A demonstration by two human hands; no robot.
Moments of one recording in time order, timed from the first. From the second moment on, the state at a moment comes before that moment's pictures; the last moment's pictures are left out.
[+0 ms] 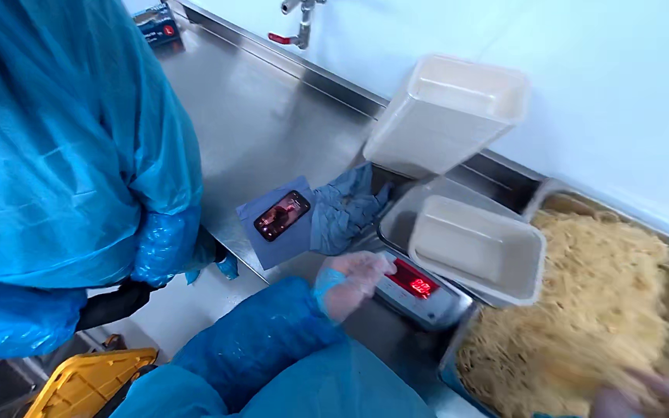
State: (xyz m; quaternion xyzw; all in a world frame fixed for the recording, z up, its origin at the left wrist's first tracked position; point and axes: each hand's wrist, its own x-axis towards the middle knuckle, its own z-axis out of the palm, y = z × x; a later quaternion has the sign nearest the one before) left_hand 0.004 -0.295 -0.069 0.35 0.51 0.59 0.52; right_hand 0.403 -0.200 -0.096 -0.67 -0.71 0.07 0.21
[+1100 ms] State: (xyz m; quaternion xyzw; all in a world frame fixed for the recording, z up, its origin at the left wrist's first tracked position) left_hand 0.031 -0.262 -0.072 0.47 0.54 0.45 0.53; right_hand 0.223 -0.089 -0.031 -0.37 -0.89 0.27 0.04
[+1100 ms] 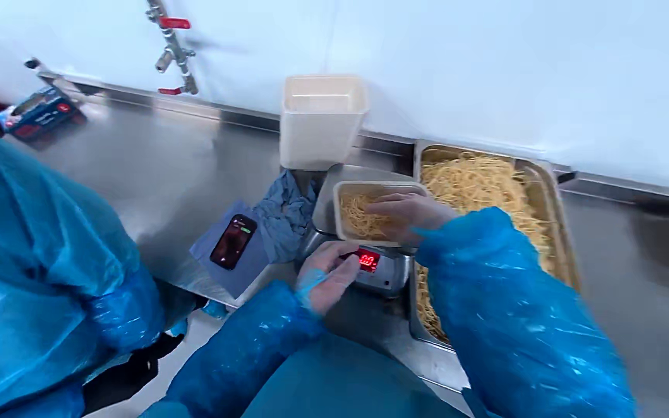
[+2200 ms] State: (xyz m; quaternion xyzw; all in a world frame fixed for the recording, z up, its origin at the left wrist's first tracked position) left_hand -0.130 -0.243 -0.160 0.45 0.84 0.26 0.13; right_hand 0.348 -0.161 -0.103 -0.71 -0.66 0.24 0.03
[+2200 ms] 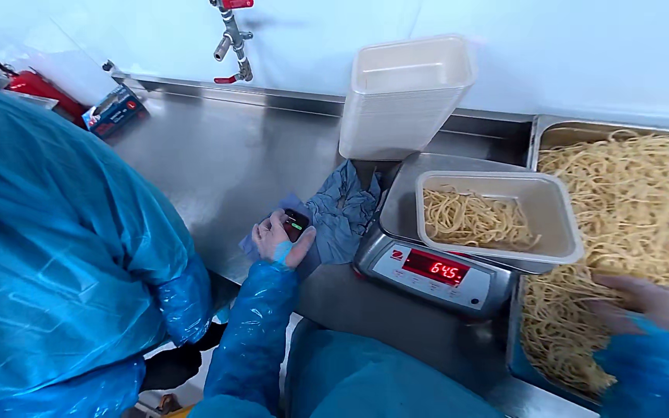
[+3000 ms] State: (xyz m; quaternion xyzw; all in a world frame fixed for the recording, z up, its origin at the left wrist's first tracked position) left_hand -0.121 -0.253 -0.175 0.41 0.86 0.30 0.06; right_hand 0.340 -0.161 -0.099 -0.71 -0.66 0.24 0.01
